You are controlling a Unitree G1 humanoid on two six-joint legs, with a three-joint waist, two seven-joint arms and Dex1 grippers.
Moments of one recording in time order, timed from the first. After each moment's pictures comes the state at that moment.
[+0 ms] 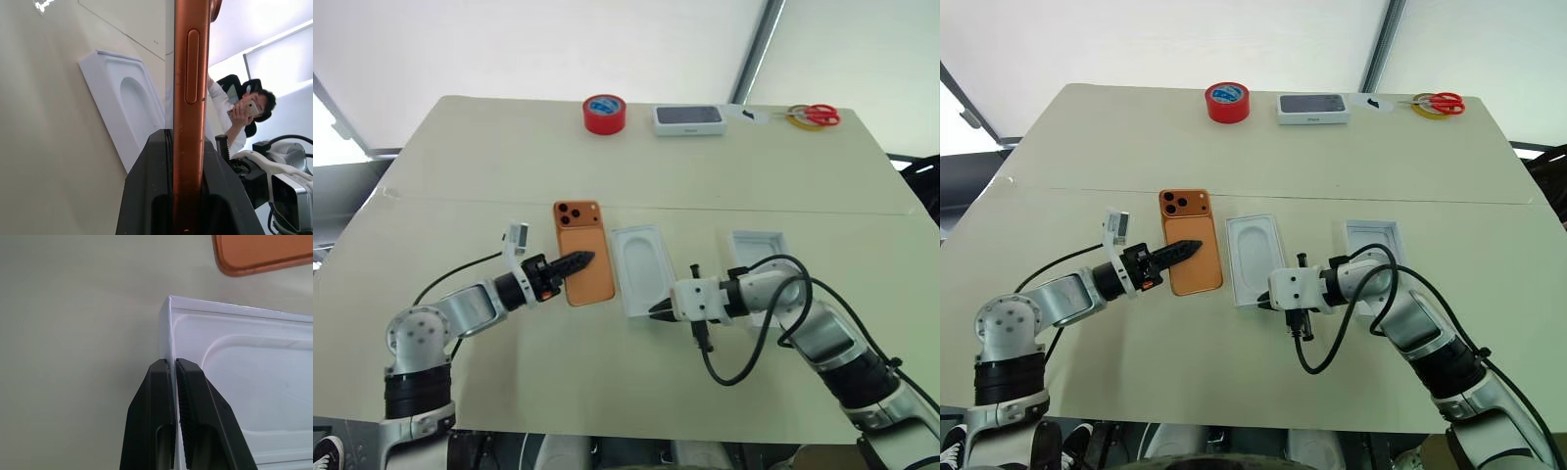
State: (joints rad) left arm -0.33 0.38 0.31 -0.11 -1.31 1.19 -0.24; right arm -0.41 -0.65 0.37 -0.25 -0.03 0.24 1.16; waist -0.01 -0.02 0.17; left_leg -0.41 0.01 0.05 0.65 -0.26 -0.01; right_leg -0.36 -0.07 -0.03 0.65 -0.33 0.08
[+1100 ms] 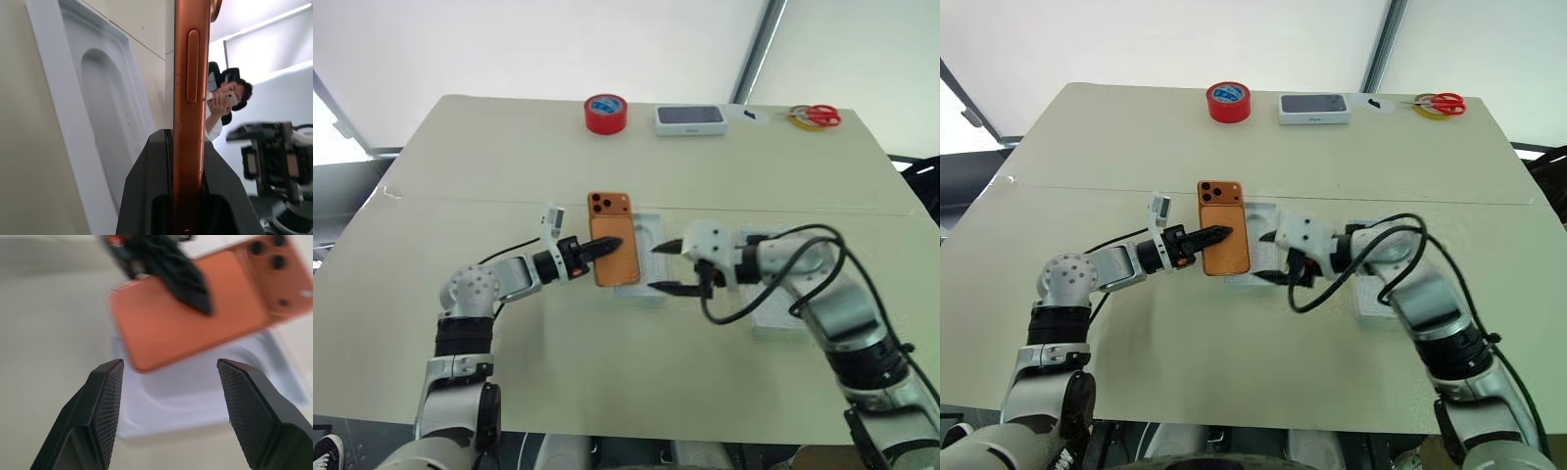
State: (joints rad) left arm -0.56 0.25 0.21 0.23 -1.05 1.17 -0.45; right arm -0.50 -0.66 0.17 -0.18 0.13 0.44 1.06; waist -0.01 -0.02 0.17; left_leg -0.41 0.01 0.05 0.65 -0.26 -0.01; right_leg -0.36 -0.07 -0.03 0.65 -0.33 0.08
